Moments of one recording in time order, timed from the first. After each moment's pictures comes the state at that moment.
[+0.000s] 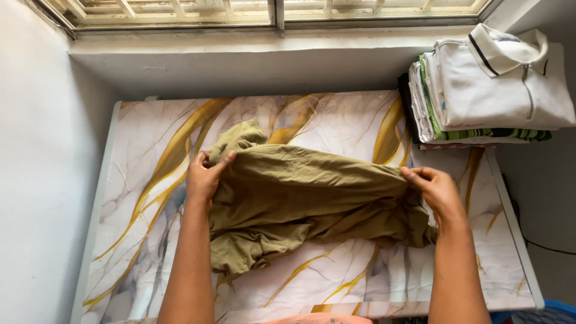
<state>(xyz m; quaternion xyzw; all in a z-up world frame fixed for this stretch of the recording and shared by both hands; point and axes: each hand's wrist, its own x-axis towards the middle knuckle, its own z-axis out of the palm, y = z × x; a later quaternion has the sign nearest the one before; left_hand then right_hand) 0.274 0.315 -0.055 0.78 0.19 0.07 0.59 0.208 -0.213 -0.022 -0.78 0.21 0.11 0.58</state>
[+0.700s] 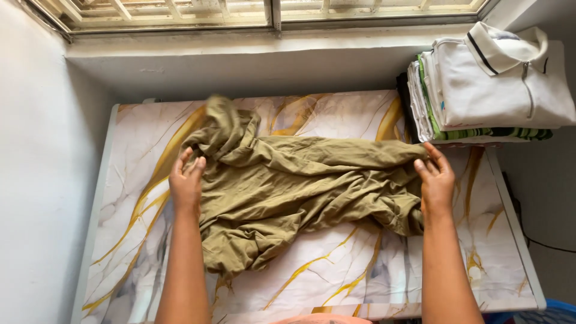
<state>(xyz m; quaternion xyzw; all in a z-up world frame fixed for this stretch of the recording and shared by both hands) 0.267 0.335 -0.061 0.67 0.15 0.16 0.71 0.231 -0.216 -0.063 -0.65 0.15 -0.25 0.70</state>
